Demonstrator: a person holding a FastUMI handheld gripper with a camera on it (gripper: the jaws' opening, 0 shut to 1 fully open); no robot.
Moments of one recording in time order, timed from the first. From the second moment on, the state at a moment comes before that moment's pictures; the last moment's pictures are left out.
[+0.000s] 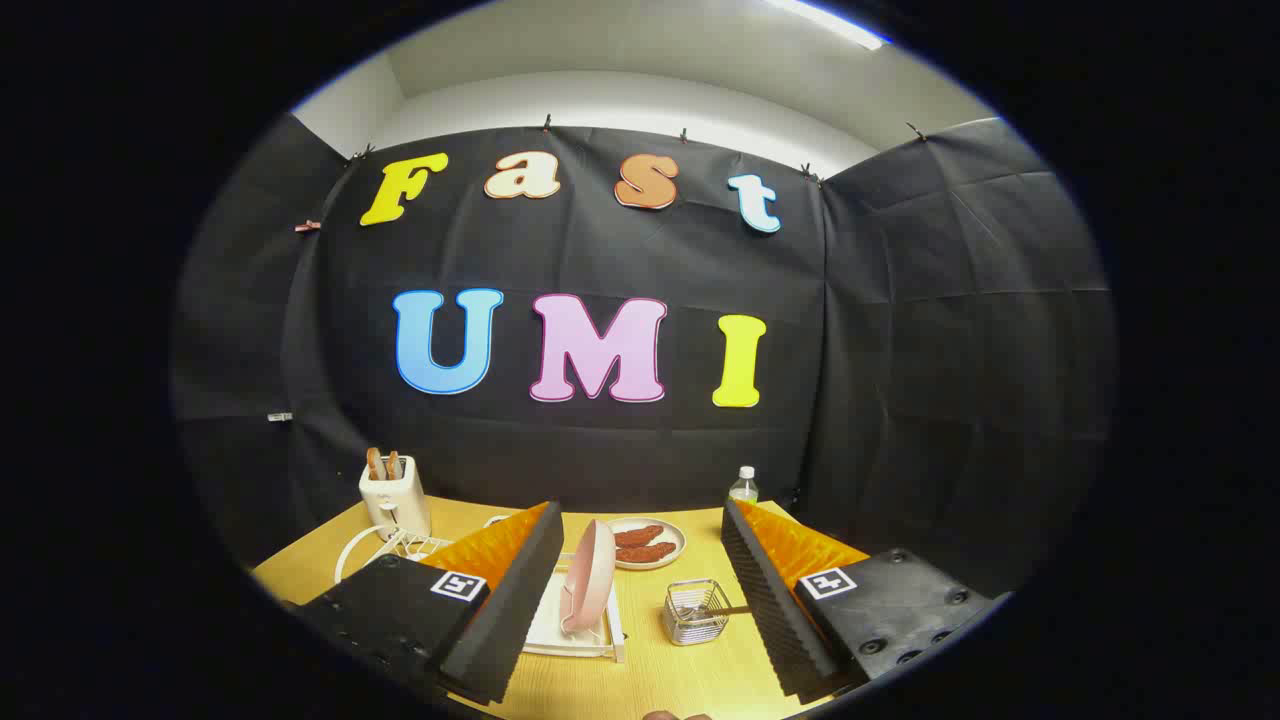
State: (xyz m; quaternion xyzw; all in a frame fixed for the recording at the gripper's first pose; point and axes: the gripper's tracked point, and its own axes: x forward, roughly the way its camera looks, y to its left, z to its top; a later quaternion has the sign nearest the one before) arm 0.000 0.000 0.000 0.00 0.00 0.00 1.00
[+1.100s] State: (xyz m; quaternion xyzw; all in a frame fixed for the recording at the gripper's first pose) arm 0.023 0.011 -0.007 -0.02 0.01 0.03 1.00
